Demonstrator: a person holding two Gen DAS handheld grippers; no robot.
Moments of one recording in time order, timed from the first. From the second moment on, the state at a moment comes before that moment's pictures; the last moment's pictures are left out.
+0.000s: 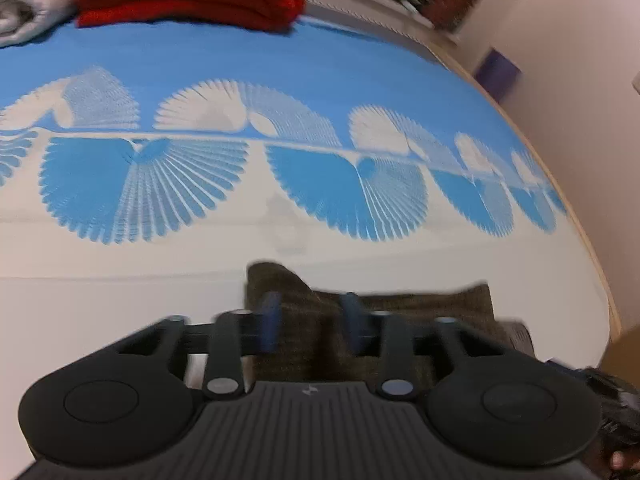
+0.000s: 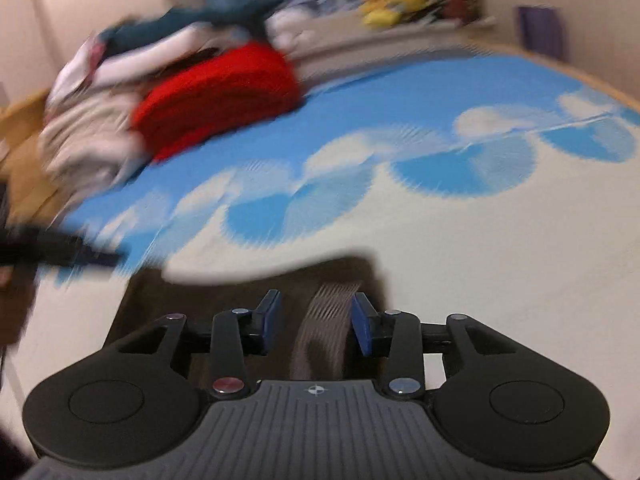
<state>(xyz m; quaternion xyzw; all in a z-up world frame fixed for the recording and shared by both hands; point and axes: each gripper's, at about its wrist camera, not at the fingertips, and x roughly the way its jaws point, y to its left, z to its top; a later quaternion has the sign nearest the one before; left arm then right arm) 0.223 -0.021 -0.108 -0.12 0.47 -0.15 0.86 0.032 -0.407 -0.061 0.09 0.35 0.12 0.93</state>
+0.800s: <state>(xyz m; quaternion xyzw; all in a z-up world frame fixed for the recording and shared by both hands) 0.126 -0.033 -0.113 0.00 0.52 -0.19 0.83 0.036 -0.431 -0.110 0.20 0.47 0.07 0.85</state>
